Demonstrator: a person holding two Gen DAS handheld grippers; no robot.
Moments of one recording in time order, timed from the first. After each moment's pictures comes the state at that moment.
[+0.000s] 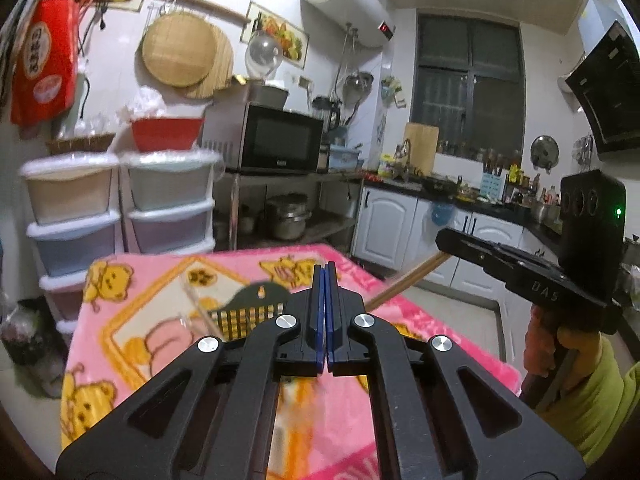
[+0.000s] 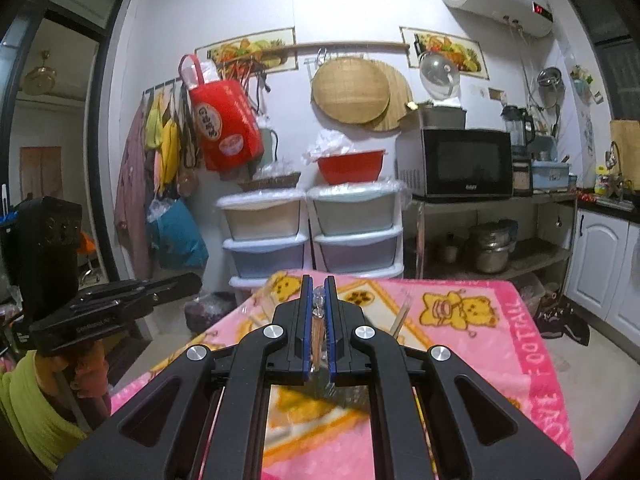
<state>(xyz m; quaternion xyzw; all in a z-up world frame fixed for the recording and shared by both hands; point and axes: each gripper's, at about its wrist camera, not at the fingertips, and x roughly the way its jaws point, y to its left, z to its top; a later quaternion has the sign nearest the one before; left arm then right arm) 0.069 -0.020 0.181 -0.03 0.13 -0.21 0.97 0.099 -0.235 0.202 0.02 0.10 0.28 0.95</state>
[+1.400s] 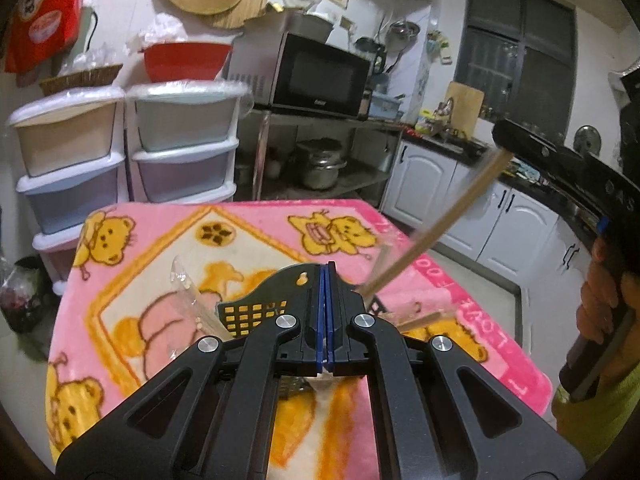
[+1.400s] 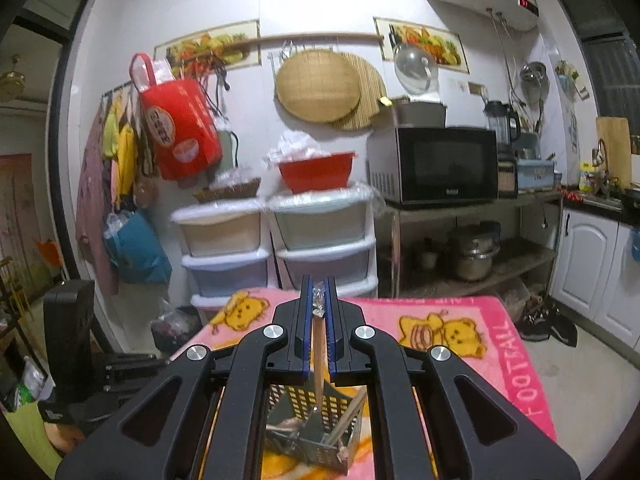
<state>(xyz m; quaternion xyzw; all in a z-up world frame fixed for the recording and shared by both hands) 0.205 -0.016 0.132 -0.05 0.26 -0.17 0.95 0.217 -0.214 0.220 0.02 0.13 0.23 0.97</state>
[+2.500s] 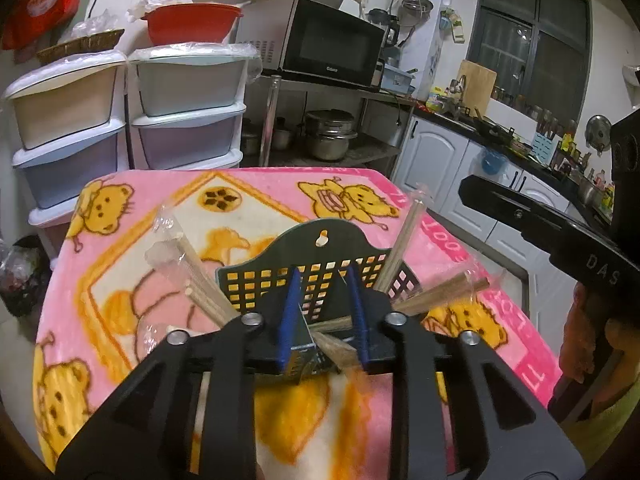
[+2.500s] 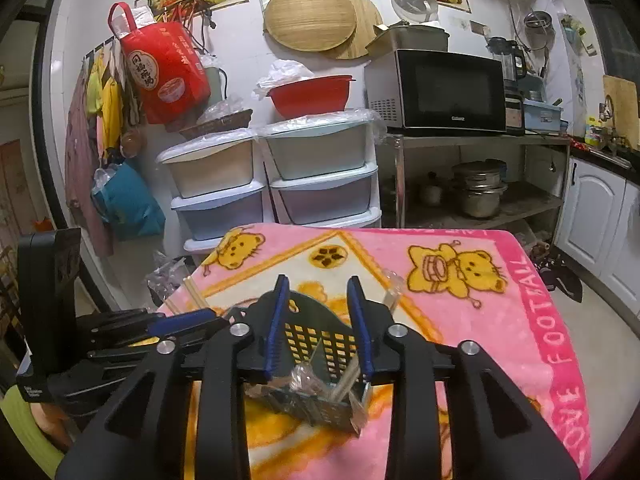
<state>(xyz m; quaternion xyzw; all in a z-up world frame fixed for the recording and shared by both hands) 0.223 -0.014 0.096 -0.05 0.30 -0.16 0.94 0.246 -0.194 0.149 0.02 0.23 0.23 0.95</state>
